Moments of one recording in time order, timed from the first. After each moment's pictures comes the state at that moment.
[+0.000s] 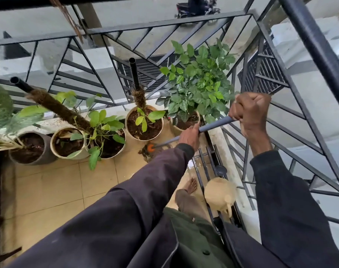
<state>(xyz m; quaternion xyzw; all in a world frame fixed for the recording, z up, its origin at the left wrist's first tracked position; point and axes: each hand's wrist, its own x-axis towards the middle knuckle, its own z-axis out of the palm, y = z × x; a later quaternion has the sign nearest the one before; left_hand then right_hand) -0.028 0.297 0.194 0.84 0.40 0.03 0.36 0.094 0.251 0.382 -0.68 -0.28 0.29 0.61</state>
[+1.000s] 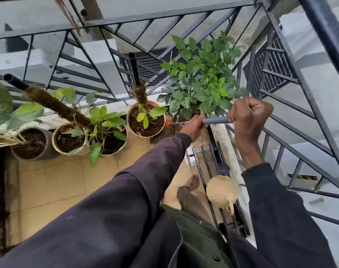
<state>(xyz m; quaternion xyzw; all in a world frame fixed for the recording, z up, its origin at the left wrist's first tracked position) -0.014 0.336 0.169 0.82 0.33 0.04 0.47 0.060 0.253 0.365 -0.70 -0.27 0.16 0.64</state>
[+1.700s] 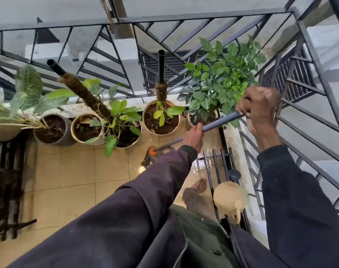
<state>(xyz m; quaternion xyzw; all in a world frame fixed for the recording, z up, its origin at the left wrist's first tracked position) -0.083 0.308 0.184 0.81 0.46 0.05 0.35 0.064 0.296 0.368 -0.67 -0.28 0.34 0.60</state>
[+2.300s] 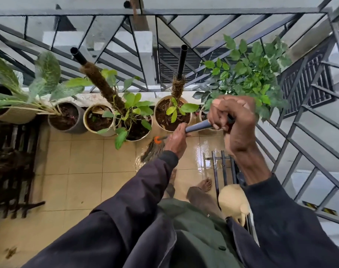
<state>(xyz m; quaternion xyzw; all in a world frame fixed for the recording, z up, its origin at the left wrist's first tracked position) -0.191 0.316 0.198 0.76 0.52 0.17 0.35 -0.077 0.294 0.422 -0.53 -0.36 0.47 0.61</state>
